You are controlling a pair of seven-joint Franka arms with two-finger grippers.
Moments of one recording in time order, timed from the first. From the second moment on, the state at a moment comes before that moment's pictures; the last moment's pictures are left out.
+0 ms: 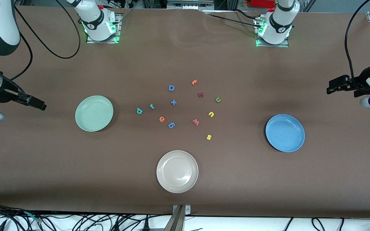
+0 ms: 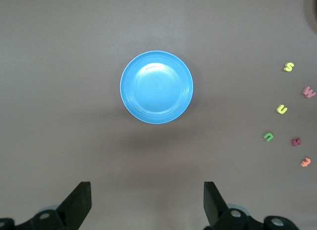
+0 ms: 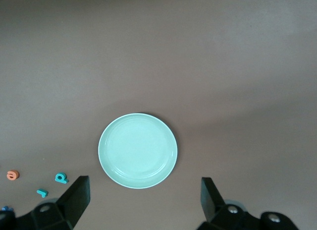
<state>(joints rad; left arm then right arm) 0.01 0.18 0.02 -1.43 -0.04 1.48 0.11 -0.12 0.18 0.11 -1.62 -0.03 1.78 0.28</state>
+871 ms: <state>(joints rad) 0.01 0.18 0.02 -1.43 -0.04 1.49 0.11 -0.12 0.18 0.11 -1.64 -0.03 1.77 0.28</state>
